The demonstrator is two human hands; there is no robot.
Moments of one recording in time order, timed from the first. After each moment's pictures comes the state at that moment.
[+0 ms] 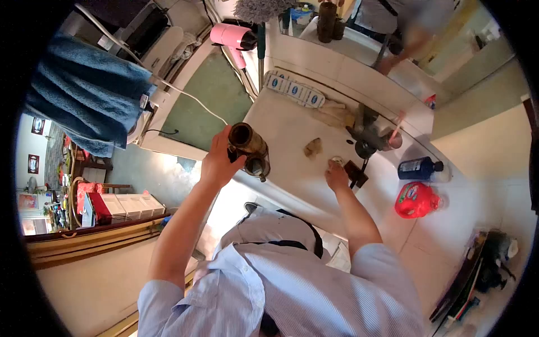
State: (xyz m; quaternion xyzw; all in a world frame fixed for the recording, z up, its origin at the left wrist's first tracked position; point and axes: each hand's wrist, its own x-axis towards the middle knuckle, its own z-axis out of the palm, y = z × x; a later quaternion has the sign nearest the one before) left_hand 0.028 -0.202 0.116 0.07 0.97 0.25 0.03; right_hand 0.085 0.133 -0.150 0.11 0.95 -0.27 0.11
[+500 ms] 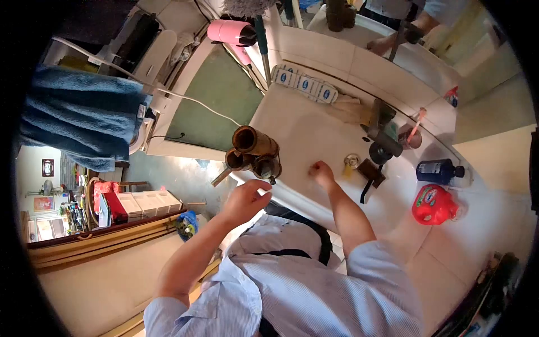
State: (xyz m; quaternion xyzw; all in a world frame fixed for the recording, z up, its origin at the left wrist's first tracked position) left_hand 0.084 -0.182 0.101 0.09 0.89 0.38 0.25; right_hand 0.052 0.048 -0.186 0.13 0.80 -0.52 0.27
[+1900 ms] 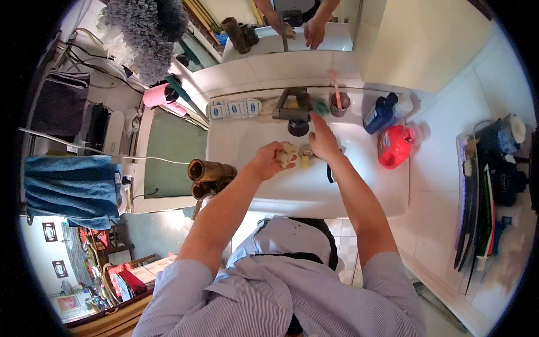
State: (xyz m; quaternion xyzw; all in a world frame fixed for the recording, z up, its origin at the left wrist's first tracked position) left_hand 0.009 0.006 0.012 -0.10 0.49 0.67 0.55; right_hand 0.086 0.188 -0.022 0.15 0.88 -0.37 -0.26
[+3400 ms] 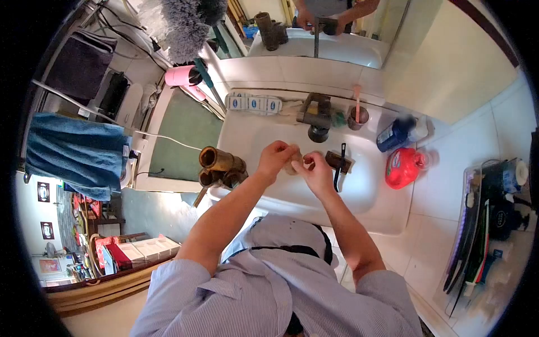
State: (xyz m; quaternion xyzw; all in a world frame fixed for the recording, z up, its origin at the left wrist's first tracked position) left_hand 0.030 -0.010 0.043 0.00 0.74 0.60 0.31; right_hand 0.127 0.109 0.021 0.18 0.82 -0.53 -0.14
